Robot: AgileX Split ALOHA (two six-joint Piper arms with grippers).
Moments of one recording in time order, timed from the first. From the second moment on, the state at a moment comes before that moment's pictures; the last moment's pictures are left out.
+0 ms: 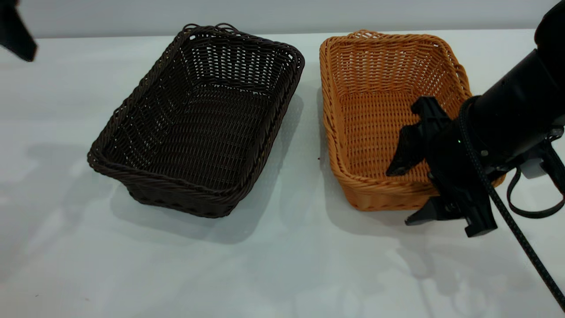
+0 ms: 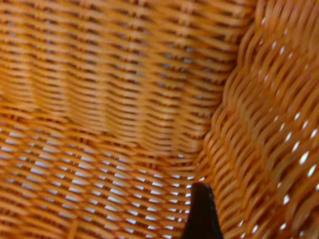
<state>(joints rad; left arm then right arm) -0.01 1.73 -0.99 -0.22 0.39 0.19 0.38 2.06 -0.68 1.82 0.23 -0.10</state>
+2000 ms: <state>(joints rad) -0.25 2.31 -1.38 -0.24 0.38 0.87 -0.10 1.94 -0.89 1.44 0.63 -0.47</state>
